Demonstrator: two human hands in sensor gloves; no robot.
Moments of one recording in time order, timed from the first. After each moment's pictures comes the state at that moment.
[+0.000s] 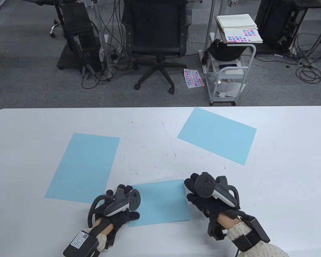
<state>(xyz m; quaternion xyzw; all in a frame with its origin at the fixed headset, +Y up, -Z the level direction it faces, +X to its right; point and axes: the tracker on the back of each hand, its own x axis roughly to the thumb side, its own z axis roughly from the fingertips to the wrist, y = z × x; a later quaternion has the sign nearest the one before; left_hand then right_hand) -0.168 -0.782 -0.315 -0.21 -0.09 -0.08 0.97 0.119 -0.721 -0.329 0.09 0.13 0.98 0.15</state>
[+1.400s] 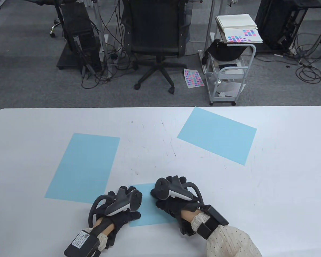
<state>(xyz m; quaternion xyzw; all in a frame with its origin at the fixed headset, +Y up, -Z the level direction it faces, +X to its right) -0.167 -0.783 -0.316 -0.22 -0.09 -0.09 0.97 0.022 -0.777 -0.349 0.17 0.21 0.96 0.03</state>
